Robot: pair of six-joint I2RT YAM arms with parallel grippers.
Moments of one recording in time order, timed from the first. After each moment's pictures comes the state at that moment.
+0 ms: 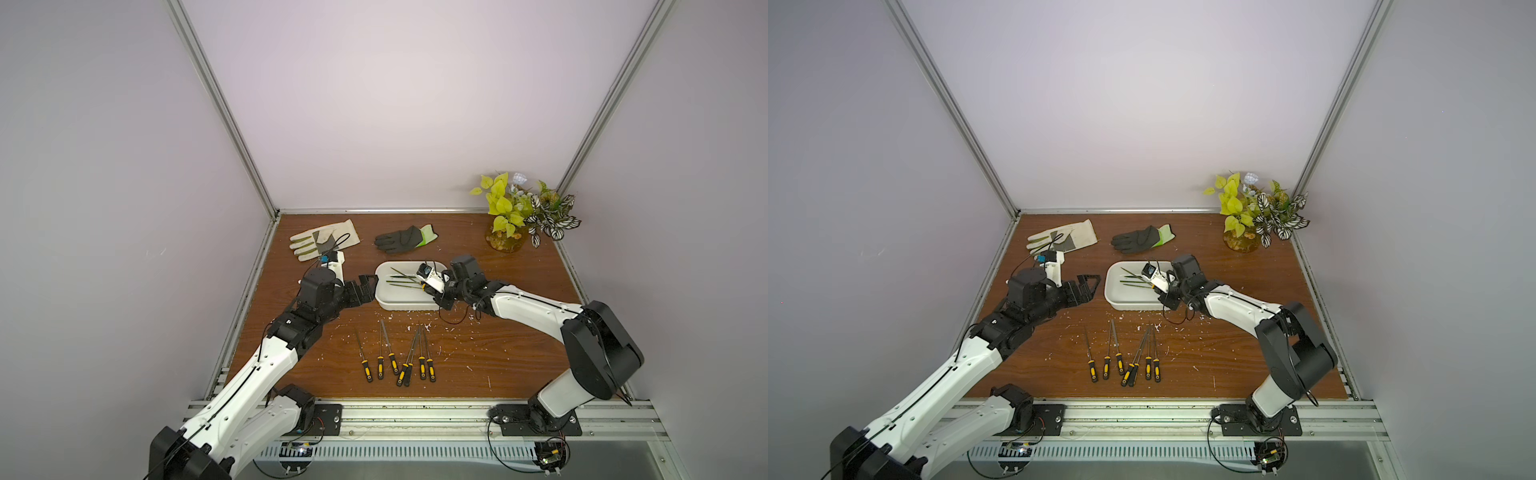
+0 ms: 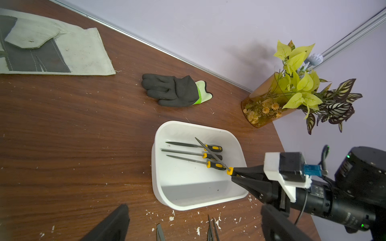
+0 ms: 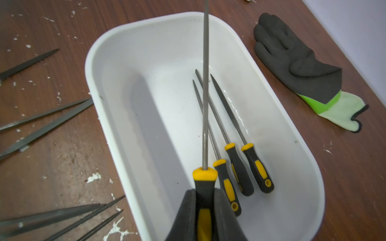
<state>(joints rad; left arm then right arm) -0.42 0.90 0.69 -0.24 0.11 -0.60 0.61 1.62 0.96 -0.10 -0.21 -0.47</state>
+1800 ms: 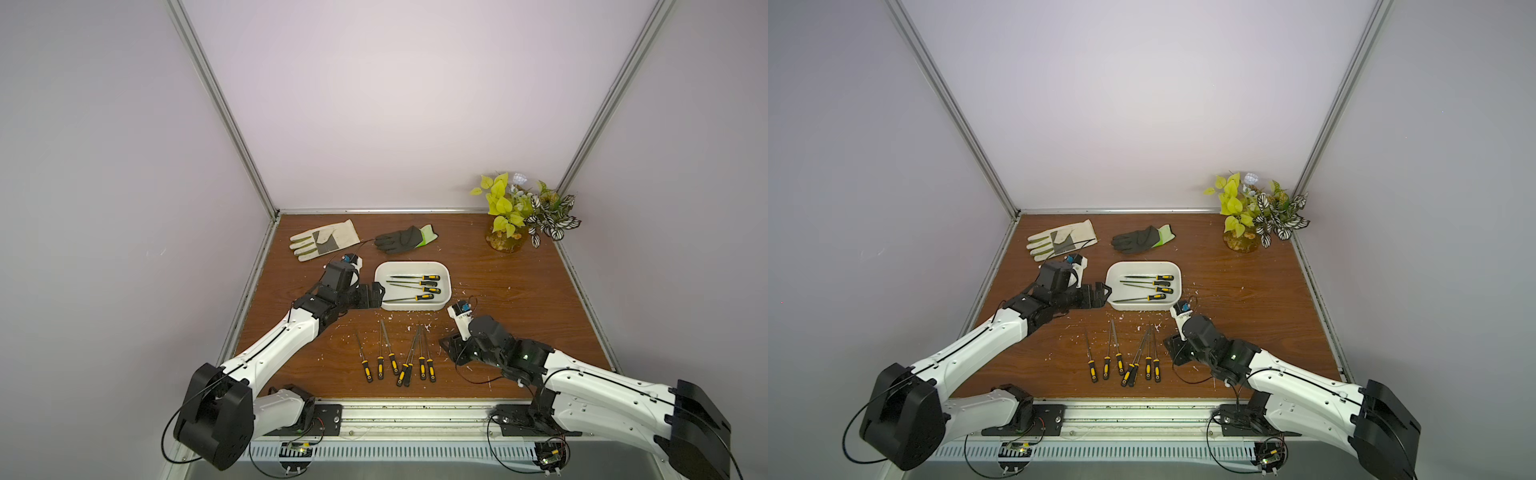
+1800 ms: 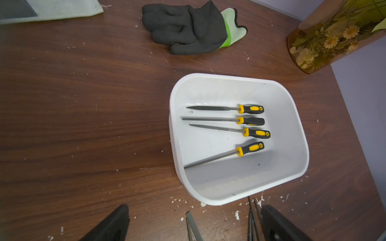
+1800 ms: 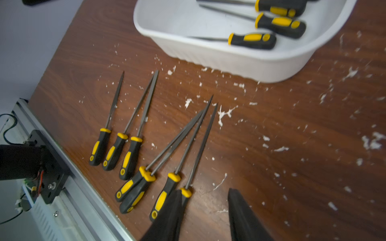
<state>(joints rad) -0.41 1.21 0.77 -0.30 0.15 -0.41 1.01 0.99 0.45 -0.24 0.08 0.63</state>
